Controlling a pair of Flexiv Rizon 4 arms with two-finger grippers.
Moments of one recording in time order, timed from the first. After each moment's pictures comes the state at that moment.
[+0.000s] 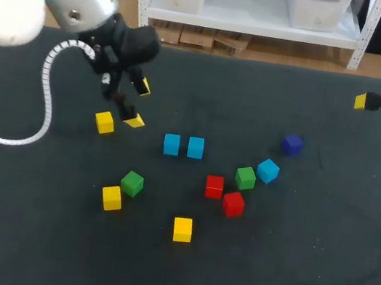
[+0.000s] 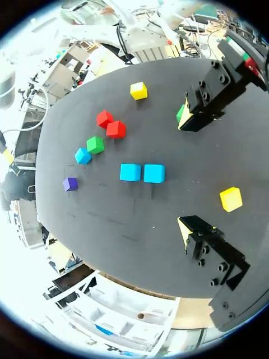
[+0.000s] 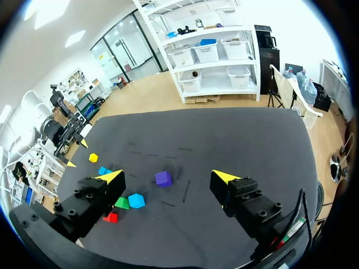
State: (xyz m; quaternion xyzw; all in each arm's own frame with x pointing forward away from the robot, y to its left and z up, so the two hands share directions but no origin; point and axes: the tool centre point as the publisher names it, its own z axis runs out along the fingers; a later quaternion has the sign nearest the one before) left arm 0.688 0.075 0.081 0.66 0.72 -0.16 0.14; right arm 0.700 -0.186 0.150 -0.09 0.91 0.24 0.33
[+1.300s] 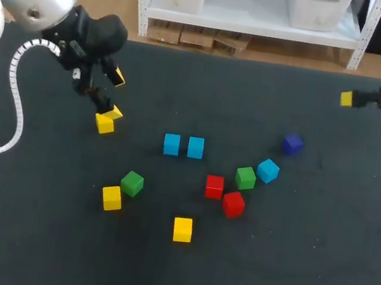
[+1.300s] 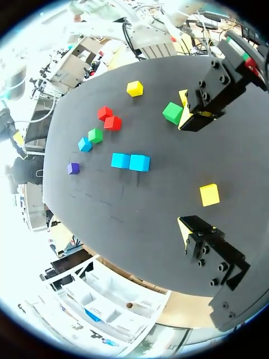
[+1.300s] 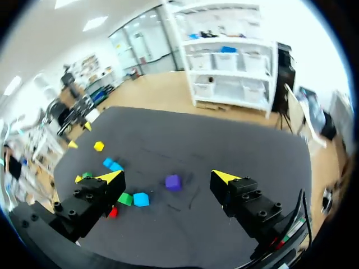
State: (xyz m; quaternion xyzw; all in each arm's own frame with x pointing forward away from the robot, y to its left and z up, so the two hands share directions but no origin) left arm 0.690 0.115 0.090 0.62 0.74 -0.16 0.18; right arm 0.696 -0.152 0.170 -0.20 0.89 0.22 0.35
